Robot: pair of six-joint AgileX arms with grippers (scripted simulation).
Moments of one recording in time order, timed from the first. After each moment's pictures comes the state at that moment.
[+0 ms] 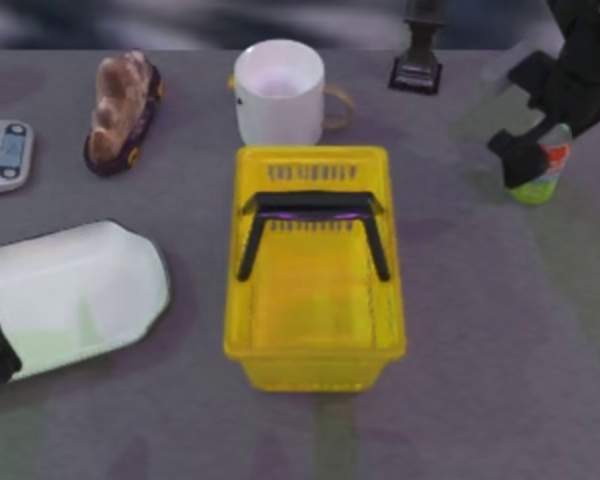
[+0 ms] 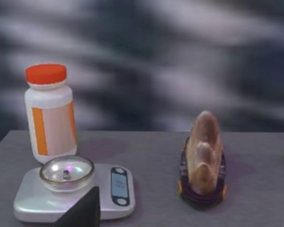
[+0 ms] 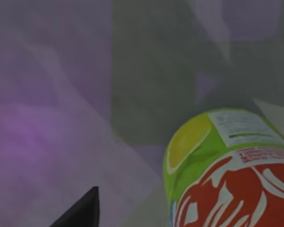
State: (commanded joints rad) left arm 0.00 0.00 0.00 0.00 0.00 0.00; right arm 0.11 2.58 2.29 -1.20 -0.05 -0.63
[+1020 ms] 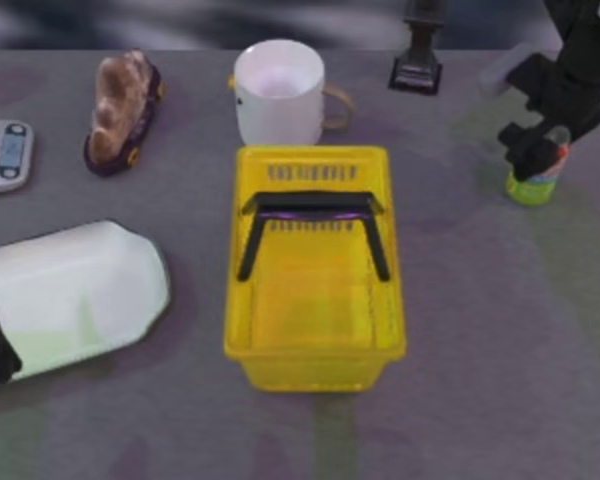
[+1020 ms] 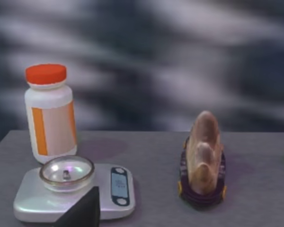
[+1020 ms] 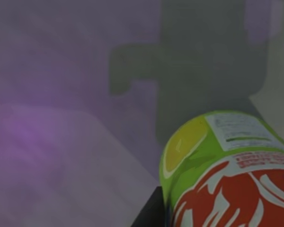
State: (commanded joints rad) left arm 0.00 0.00 0.00 0.00 0.00 0.00; right arm 0.11 2.58 2.29 -1.20 -0.05 -0.63
